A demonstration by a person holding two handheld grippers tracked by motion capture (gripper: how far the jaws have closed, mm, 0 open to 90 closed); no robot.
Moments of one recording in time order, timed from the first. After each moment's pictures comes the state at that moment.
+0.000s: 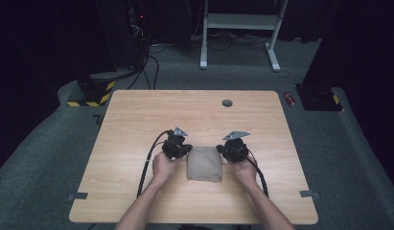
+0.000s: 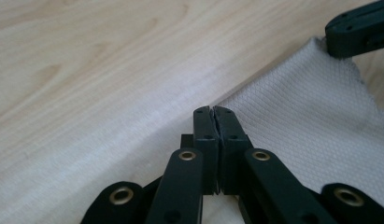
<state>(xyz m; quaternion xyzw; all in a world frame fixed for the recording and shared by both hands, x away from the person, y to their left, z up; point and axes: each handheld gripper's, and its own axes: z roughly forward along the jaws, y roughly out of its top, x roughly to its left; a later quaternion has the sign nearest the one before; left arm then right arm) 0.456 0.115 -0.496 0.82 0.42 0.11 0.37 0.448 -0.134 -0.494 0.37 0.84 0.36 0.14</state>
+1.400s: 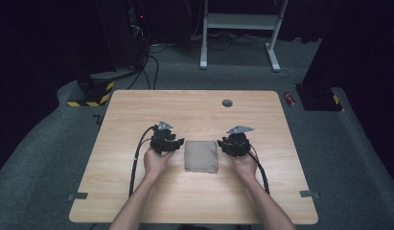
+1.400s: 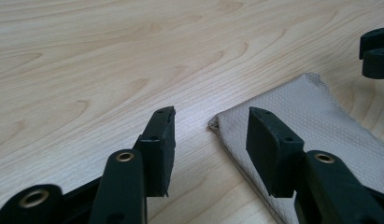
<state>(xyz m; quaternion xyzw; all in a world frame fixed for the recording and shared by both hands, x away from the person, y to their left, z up) 0.458 0.156 -0.486 0.77 0.48 0.15 0.40 0.466 -0.142 -0.491 0.41 0.81 0.38 0.16</state>
